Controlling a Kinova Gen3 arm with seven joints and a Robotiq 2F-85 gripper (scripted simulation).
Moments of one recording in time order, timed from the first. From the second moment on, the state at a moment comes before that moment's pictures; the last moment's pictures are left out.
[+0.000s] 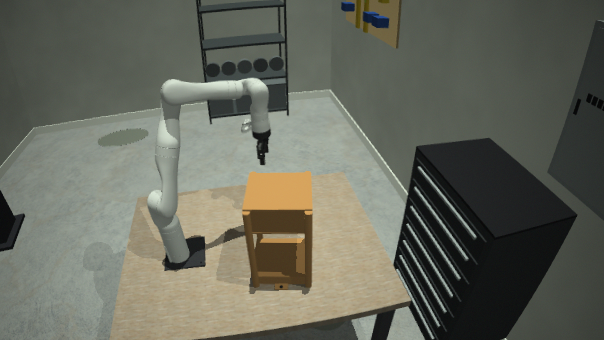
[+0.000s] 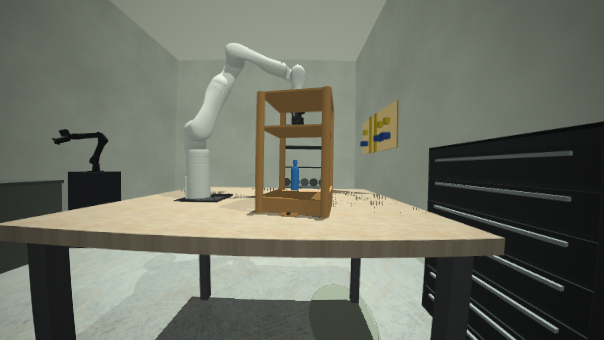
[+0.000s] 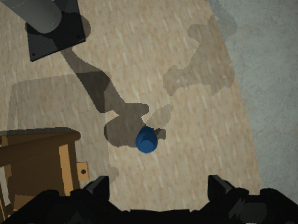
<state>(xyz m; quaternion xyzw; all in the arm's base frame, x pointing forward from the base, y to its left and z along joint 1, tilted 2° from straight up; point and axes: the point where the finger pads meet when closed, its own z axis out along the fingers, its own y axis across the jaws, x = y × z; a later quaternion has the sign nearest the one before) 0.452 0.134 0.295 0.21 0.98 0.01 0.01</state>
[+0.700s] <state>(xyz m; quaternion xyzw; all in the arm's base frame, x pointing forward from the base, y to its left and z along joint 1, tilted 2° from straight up) 0.436 0.129 0.298 0.18 0.98 -0.01 -0.02</state>
